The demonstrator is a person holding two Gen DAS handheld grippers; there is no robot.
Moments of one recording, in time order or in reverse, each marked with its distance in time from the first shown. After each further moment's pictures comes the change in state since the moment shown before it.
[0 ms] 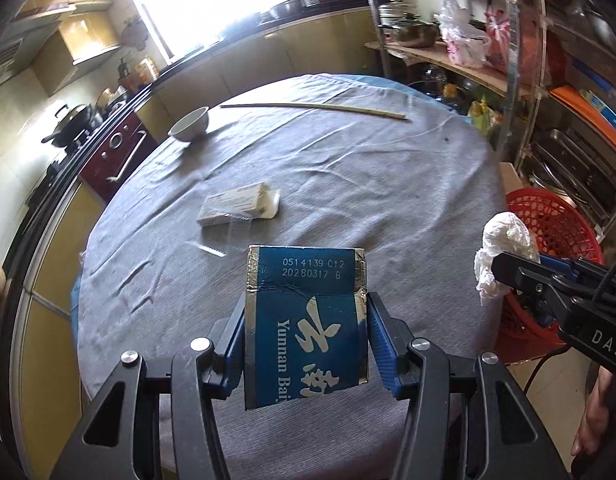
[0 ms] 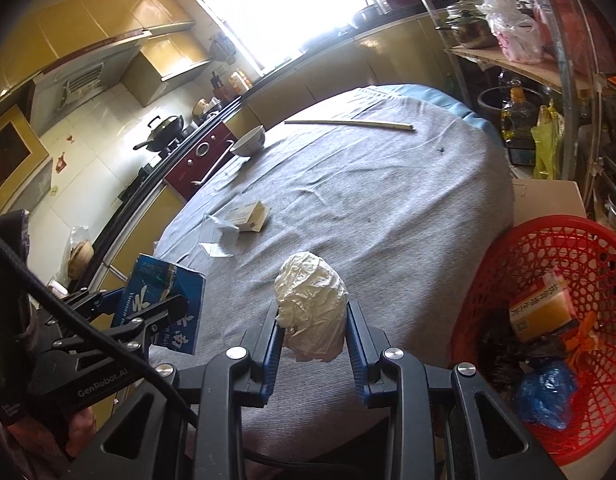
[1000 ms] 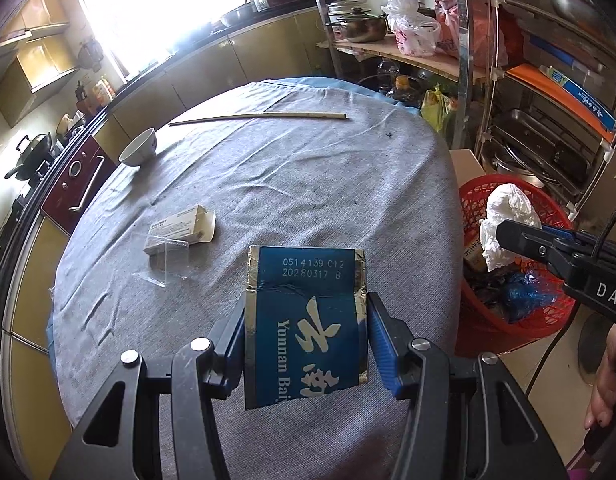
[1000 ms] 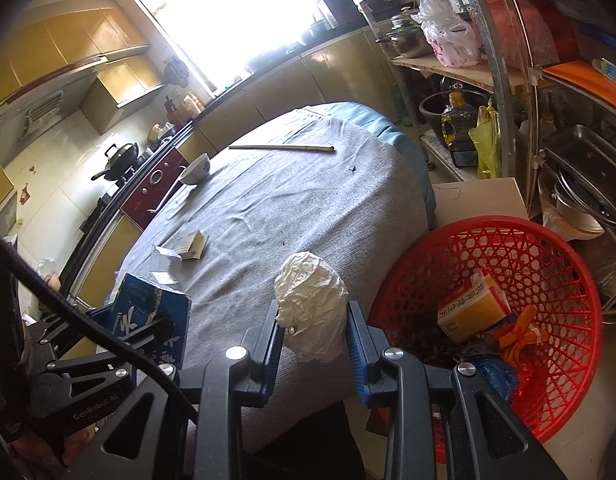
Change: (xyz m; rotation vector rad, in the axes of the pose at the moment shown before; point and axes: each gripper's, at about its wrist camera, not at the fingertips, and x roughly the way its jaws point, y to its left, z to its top) left arm 0.010 -0.039 0.013 0.106 -0.010 -0.101; right arm -0.031 -0.044 0.008 0.071 -0.059 -0.142
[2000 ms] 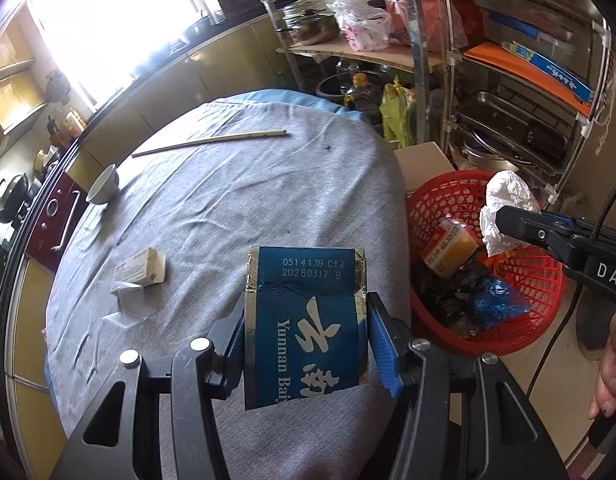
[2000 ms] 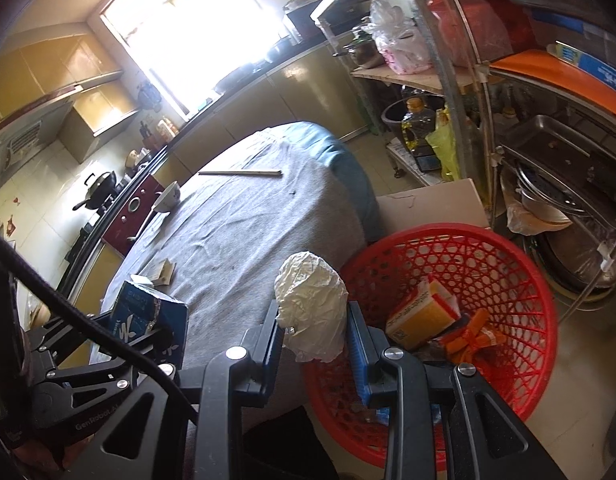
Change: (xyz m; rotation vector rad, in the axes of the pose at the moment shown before) left arm 0.006 -0.060 0.026 0.128 -0.009 -0.048; right arm -0.029 -0.058 0.006 0.100 -0.055 -0.066
